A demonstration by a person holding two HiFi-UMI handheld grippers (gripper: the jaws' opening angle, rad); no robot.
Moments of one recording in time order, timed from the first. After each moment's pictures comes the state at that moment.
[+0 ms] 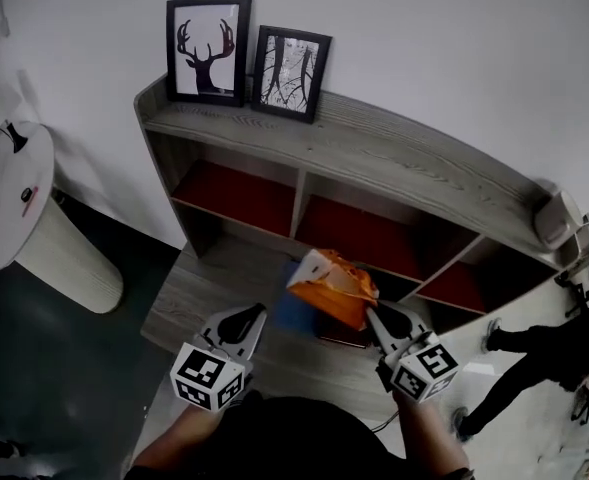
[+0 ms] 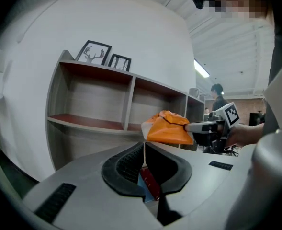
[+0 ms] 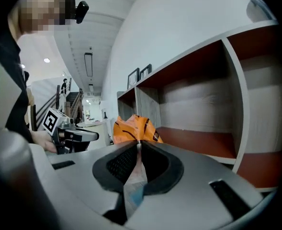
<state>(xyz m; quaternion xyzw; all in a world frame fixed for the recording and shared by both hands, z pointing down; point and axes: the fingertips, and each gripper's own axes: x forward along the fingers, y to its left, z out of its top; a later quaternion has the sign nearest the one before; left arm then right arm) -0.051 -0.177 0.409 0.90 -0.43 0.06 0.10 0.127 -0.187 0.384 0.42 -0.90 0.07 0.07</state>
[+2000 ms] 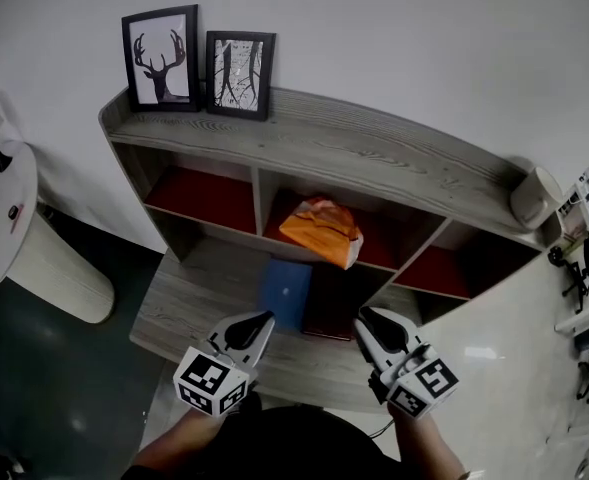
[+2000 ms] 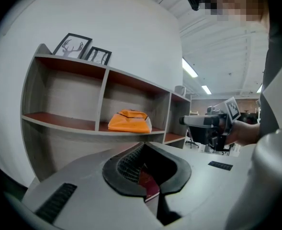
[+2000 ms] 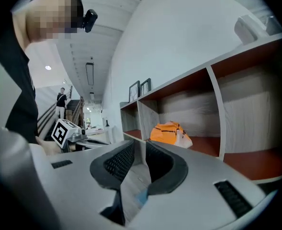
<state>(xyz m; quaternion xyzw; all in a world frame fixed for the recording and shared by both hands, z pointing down) 0.021 -0.157 0.401 0.93 -0.36 0.07 0.09 0.155 -0.141 0.352 0.42 -0.91 0.07 0.02</state>
